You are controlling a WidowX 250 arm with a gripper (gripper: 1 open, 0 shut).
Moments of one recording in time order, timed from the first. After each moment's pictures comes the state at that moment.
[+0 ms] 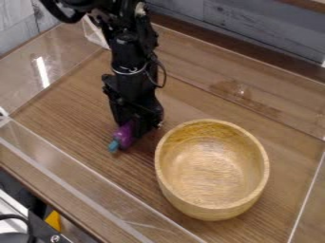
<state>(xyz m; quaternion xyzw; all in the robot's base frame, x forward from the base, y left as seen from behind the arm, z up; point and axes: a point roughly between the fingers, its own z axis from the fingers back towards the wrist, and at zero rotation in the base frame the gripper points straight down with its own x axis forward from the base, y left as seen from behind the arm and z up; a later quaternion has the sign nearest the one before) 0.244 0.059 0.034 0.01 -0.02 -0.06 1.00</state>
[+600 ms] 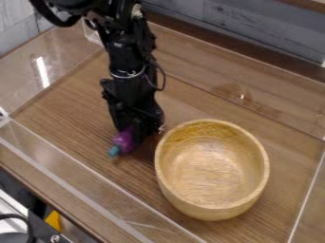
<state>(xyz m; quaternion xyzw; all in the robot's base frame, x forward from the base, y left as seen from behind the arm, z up) 0.238 0.053 0.037 0.00 -0.03 -0.05 1.00</state>
